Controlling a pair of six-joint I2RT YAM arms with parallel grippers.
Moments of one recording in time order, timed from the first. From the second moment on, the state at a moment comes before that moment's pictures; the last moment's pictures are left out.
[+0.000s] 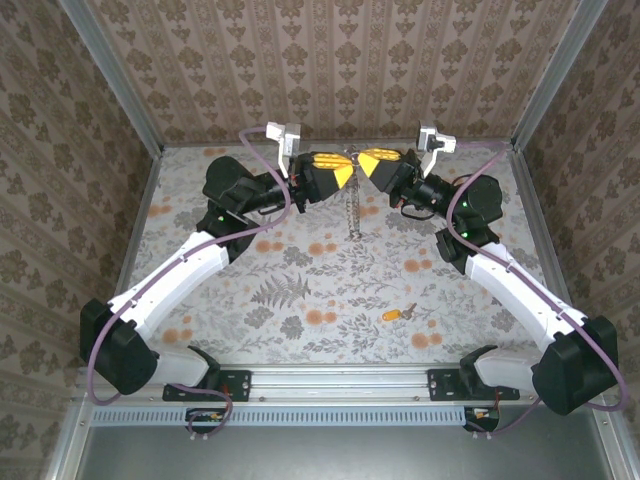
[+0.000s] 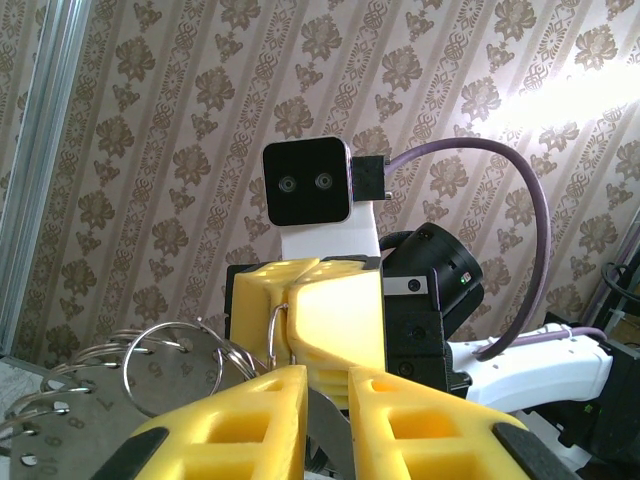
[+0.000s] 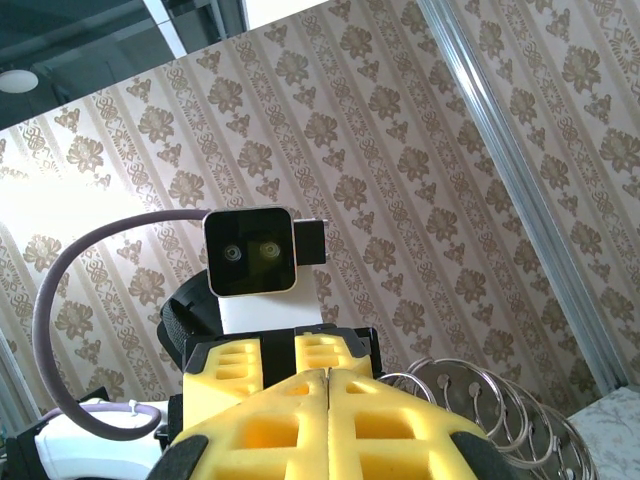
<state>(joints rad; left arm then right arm) -0.67 1.34 1.19 0.58 0.83 -0.66 0.39 1.23 0.99 0.83 -0.70 0.85</state>
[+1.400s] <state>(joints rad) -0.67 1.32 1.24 0.39 0.91 -0.54 0.38 1.18 1.10 0.35 -0.82 0.63</state>
